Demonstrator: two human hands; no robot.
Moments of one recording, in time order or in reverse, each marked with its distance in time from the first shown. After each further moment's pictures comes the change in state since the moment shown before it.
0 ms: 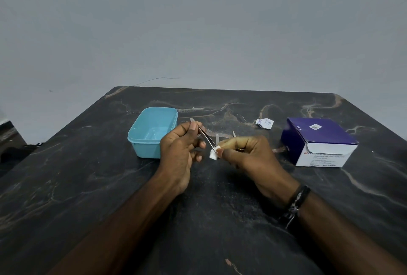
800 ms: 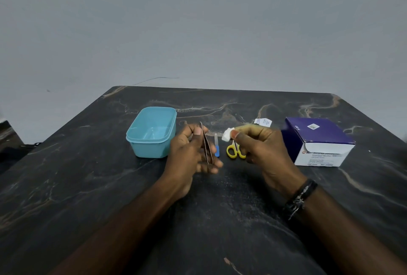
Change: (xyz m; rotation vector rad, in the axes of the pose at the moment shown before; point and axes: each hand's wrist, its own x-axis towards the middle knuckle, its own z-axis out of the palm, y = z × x) left_hand -0.008 -0.005 0.005 0.193 -0.132 -0.034; right_hand 0.004 -0.009 -0.015 0.039 0.163 0.031
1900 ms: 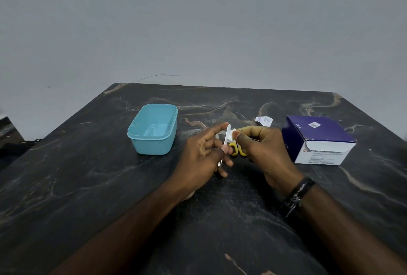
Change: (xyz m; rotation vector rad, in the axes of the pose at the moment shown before) left_hand 0.000 -0.018 0.003 0.194 -0.234 0.177; right_hand 0.001 0.005 0.003 -0.089 0.058 -0.021
